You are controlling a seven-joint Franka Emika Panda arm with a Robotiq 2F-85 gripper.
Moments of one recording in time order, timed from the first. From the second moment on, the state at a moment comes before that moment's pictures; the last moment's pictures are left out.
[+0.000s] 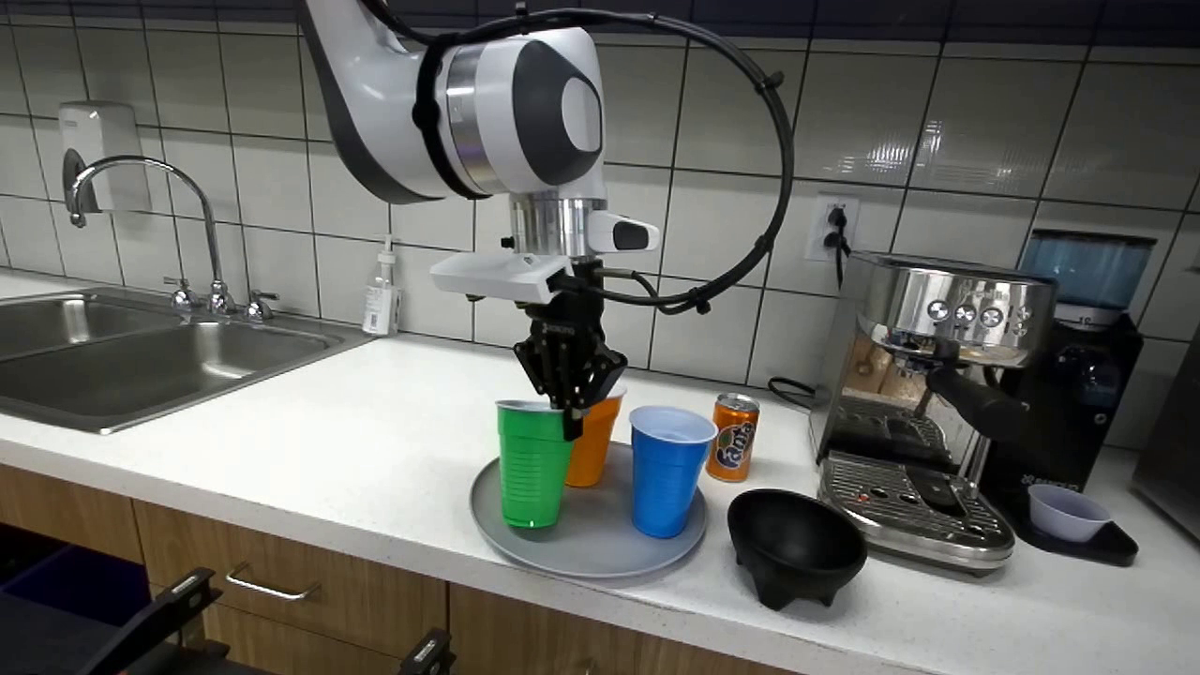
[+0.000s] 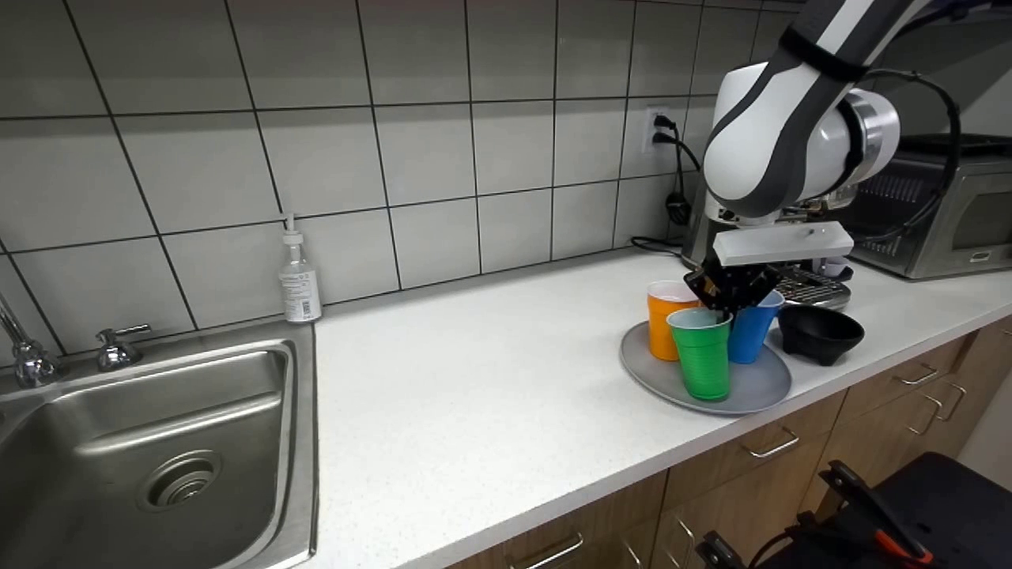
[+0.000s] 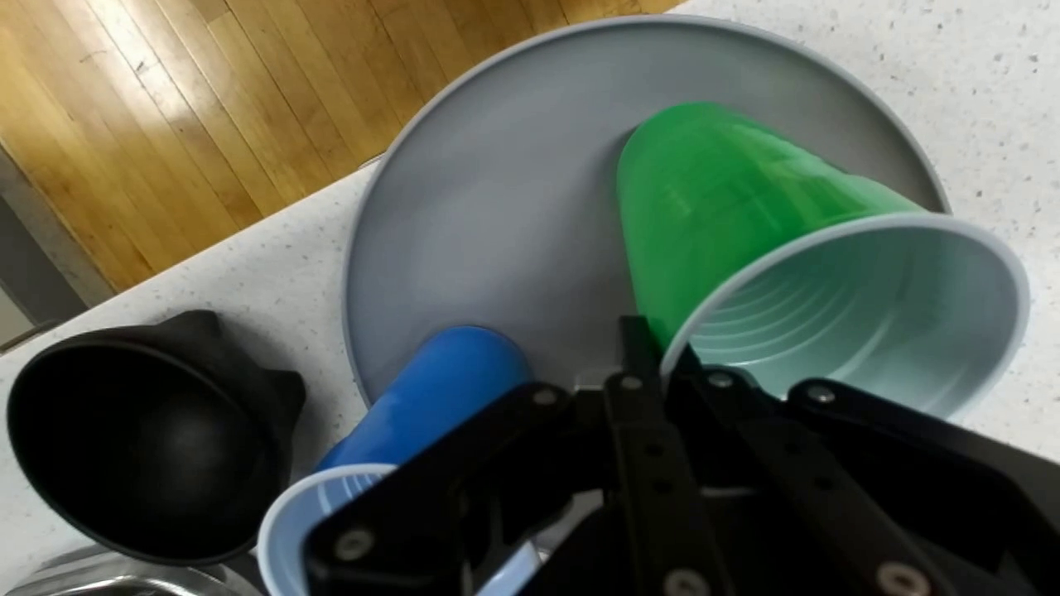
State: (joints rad) arm -0.15 0.02 -0.18 -2.63 -0.28 2.68 0.32
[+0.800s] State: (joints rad) arm -0.15 0.03 -0.18 -2.63 -0.28 2.68 0.32
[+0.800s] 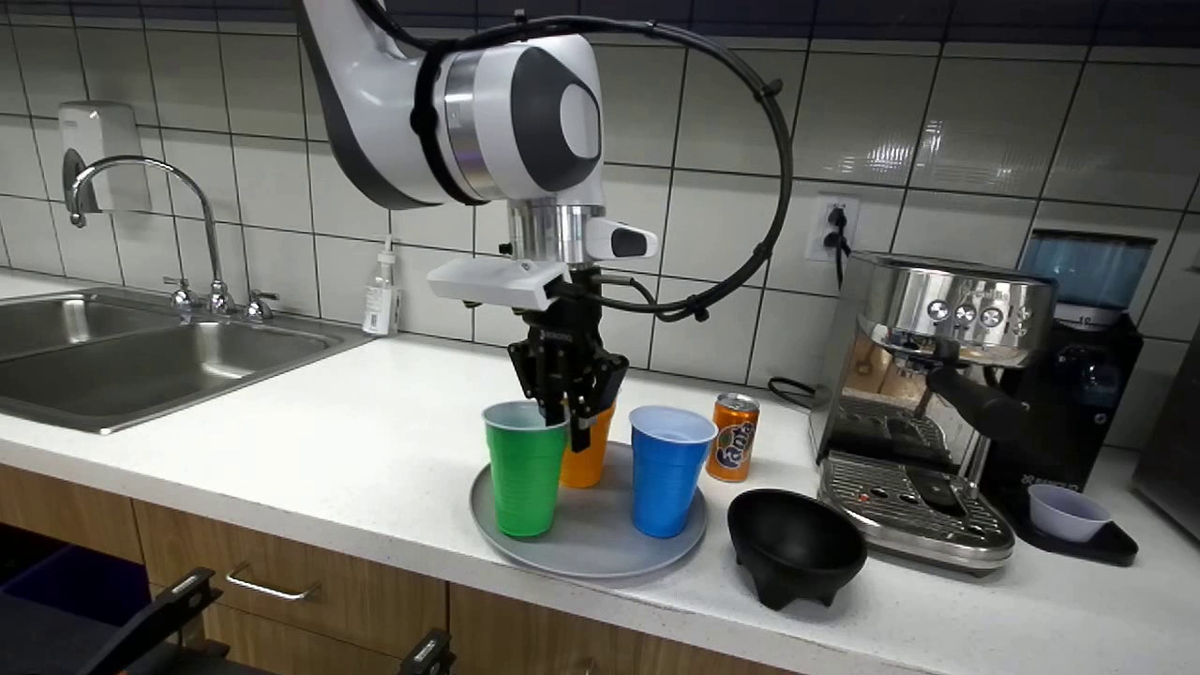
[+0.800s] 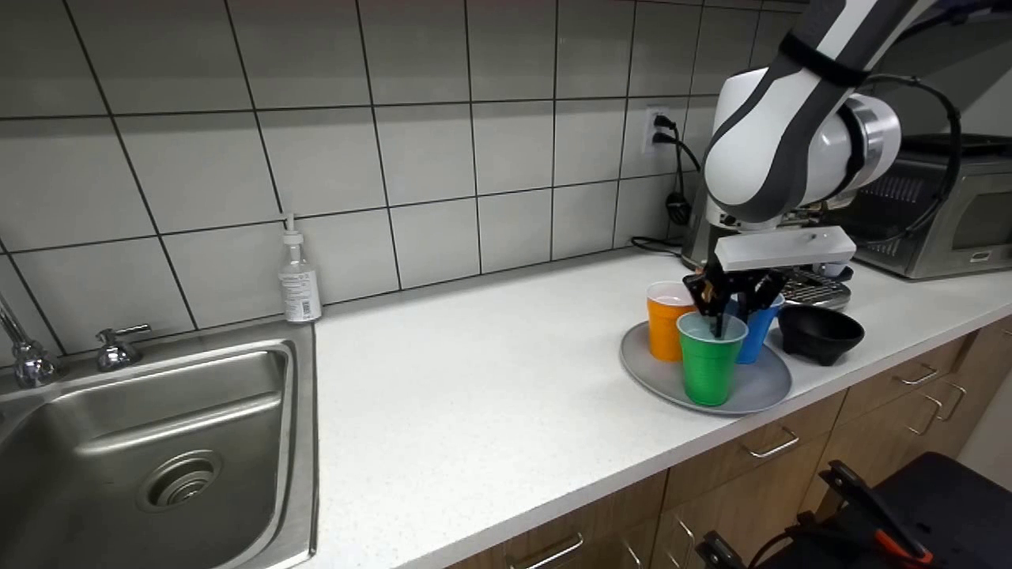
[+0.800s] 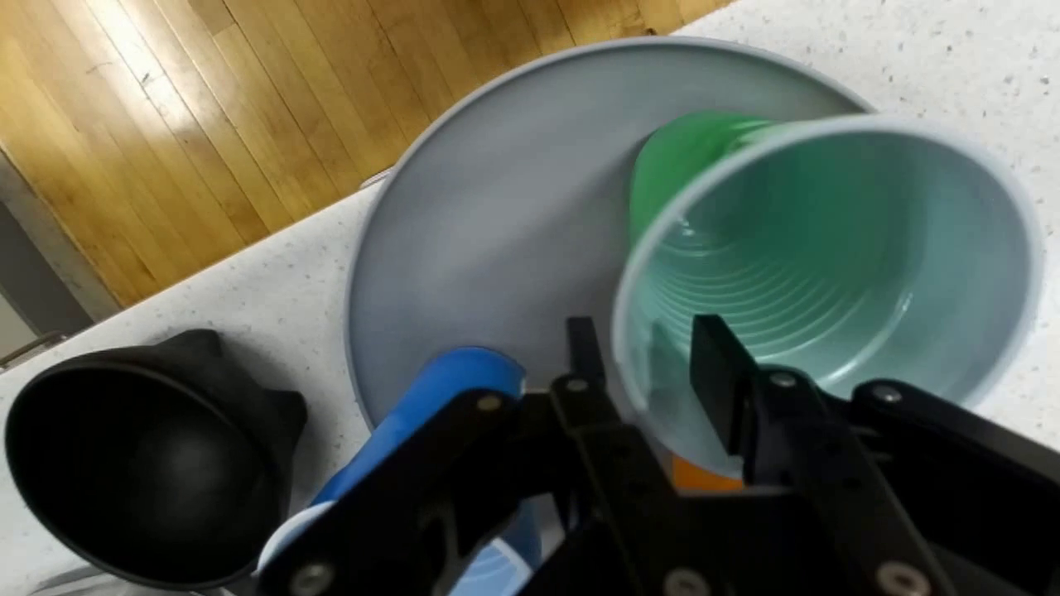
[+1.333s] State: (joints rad) arm -0.15 0.03 -0.19 -2.64 -0.28 2.68 0.32
